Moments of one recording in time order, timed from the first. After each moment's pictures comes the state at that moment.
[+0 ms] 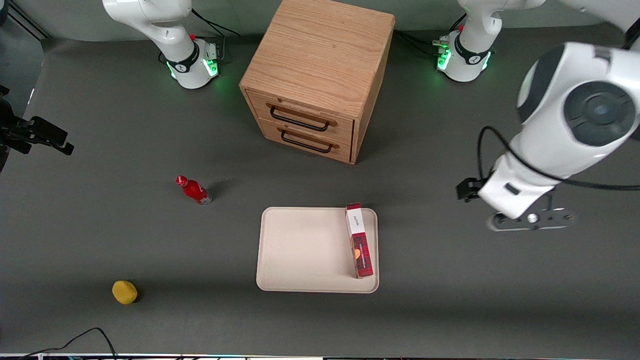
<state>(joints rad) -0.01 0.41 -0.37 -1.16 0.24 1.48 -0.40</state>
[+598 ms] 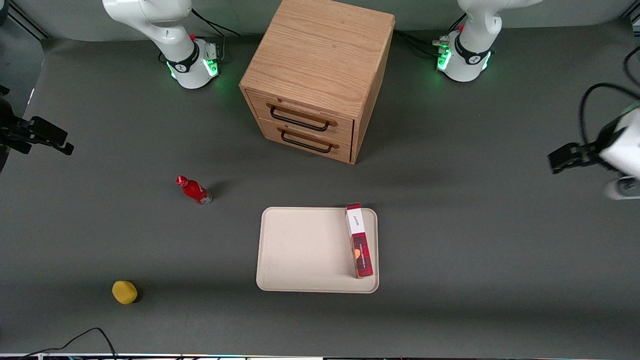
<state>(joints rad) 0.09 0.22 -0.17 -1.23 0.15 1.38 -0.10</state>
